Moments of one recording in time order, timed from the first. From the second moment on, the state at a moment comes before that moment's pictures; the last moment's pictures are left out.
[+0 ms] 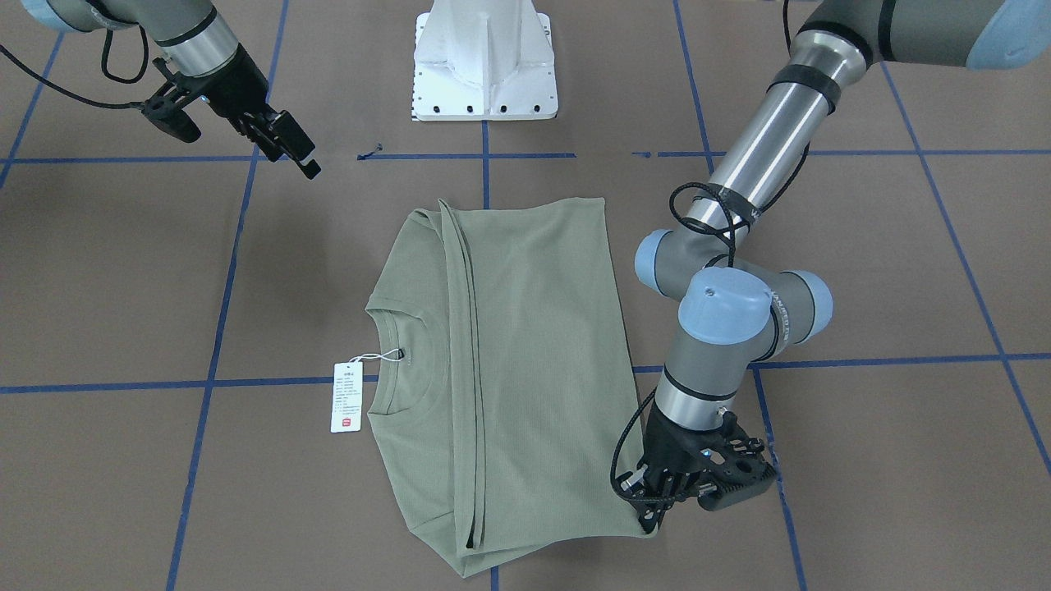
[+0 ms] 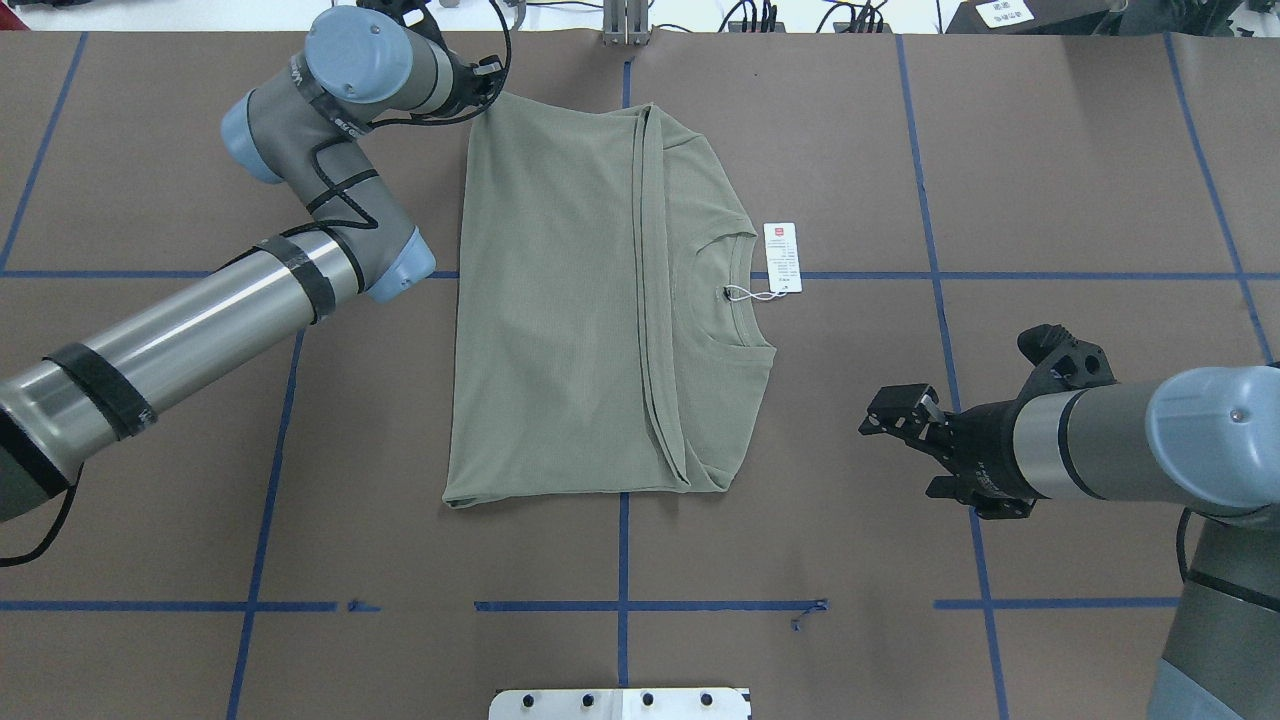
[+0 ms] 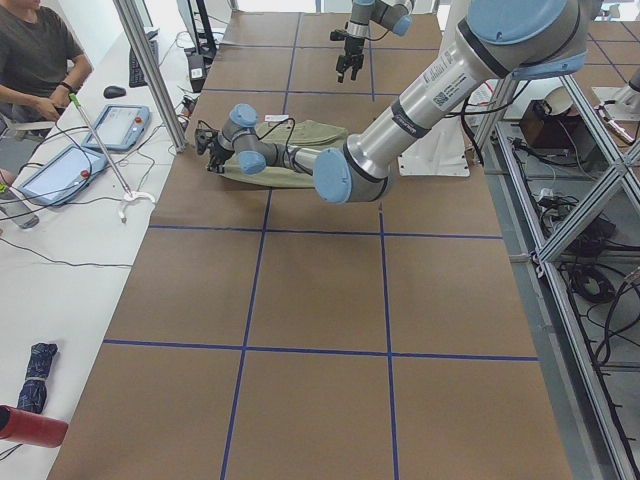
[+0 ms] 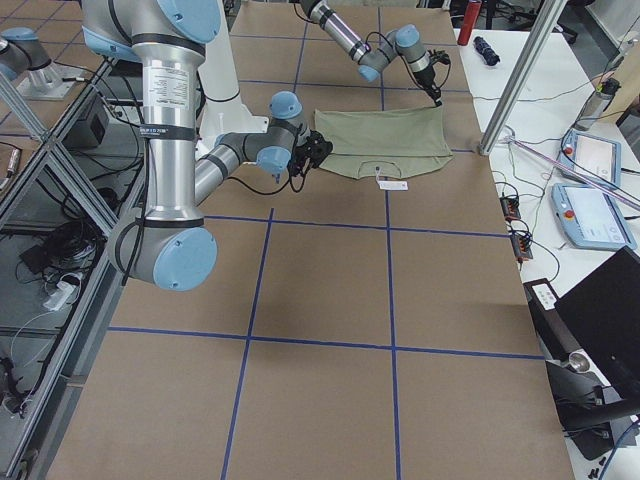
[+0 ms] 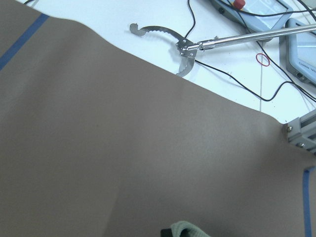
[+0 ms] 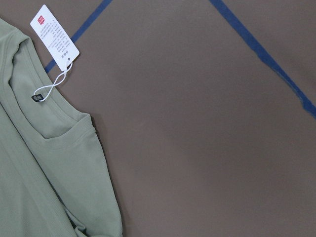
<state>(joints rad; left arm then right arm) -0.84 -2.55 -0.72 -2.51 -1.66 -1.40 0.49 -1.59 2.16 -1.08 1.81 1.98</state>
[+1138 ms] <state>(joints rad) -0.85 -2.22 -1.14 -2.53 -1.79 -1.35 0.47 -1.04 1.83 -1.43 1.79 1.39</state>
